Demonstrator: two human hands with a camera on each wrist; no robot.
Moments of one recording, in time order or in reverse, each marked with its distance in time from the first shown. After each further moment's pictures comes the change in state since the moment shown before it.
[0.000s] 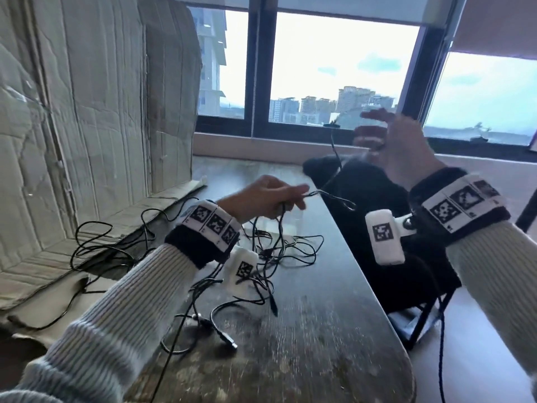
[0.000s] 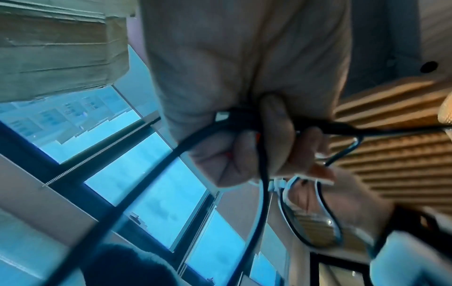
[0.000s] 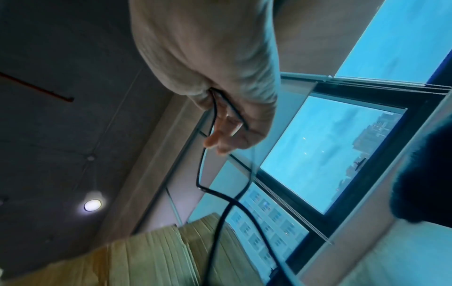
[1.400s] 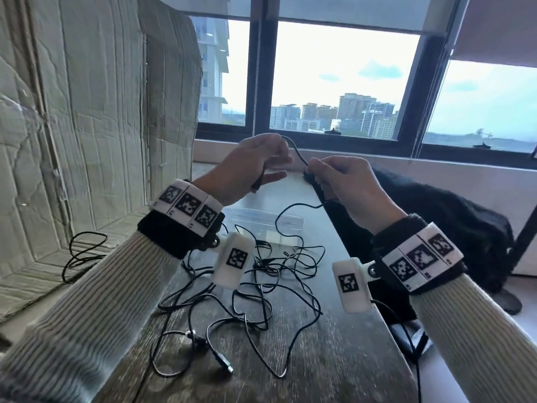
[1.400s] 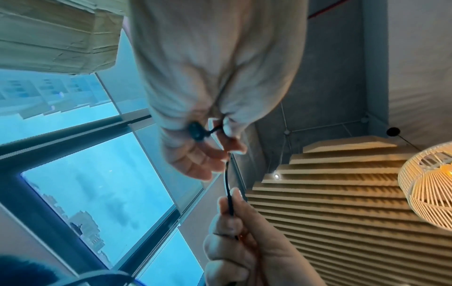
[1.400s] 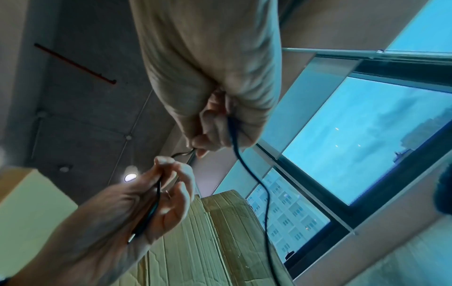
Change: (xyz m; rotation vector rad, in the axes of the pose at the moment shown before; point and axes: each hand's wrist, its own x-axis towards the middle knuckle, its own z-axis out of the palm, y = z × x) left_hand 0.009 0.046 -0.025 -0.246 0.313 0.069; right_hand -0.016 0.049 0.048 -0.189 -0.136 -0.214
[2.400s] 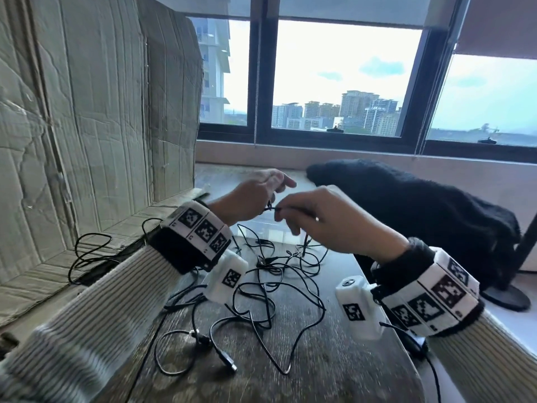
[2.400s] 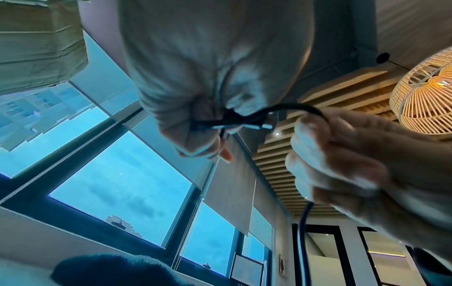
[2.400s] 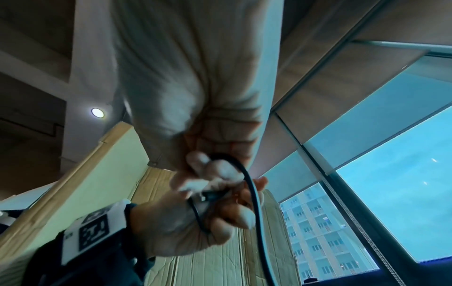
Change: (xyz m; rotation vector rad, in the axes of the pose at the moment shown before) left_hand -0.007 -0.038 0.002 0.509 -0.081 -0.002; right_hand -0.053 -0.025 0.016 -0.587 -0.475 -0.445
